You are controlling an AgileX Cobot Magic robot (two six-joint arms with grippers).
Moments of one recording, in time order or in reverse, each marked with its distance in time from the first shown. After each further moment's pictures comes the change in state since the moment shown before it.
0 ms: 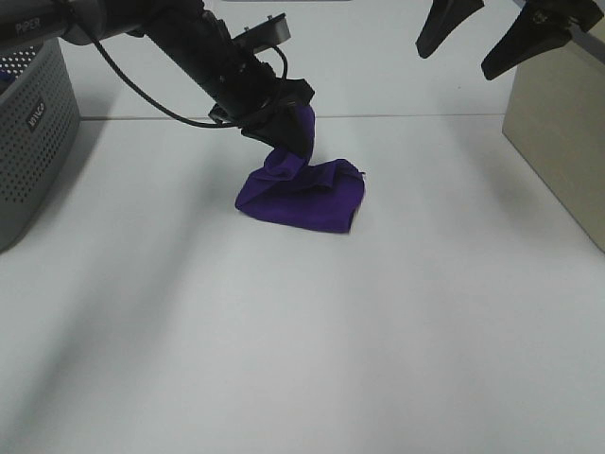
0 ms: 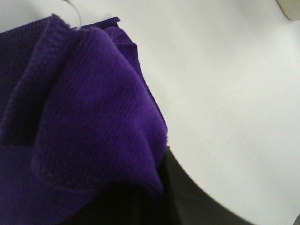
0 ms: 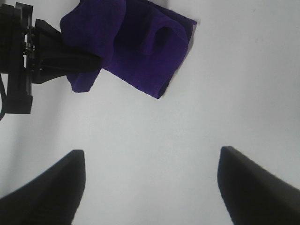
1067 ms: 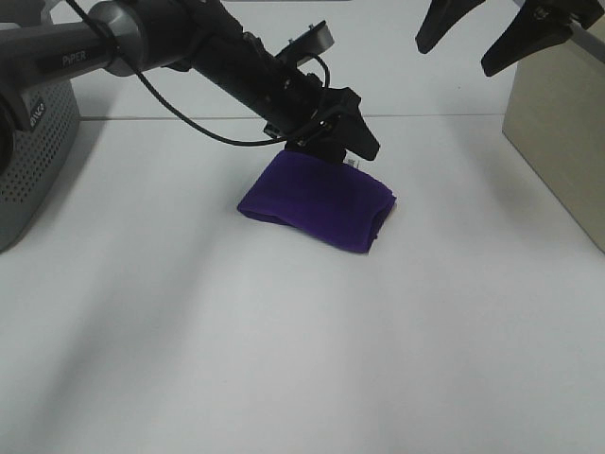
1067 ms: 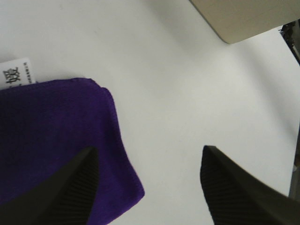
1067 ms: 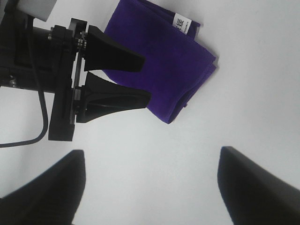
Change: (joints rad) left arm -0.057 0.058 0.000 -0.214 -0.093 0.146; right arm 0.000 -0.008 0.000 0.007 0.000 0.000
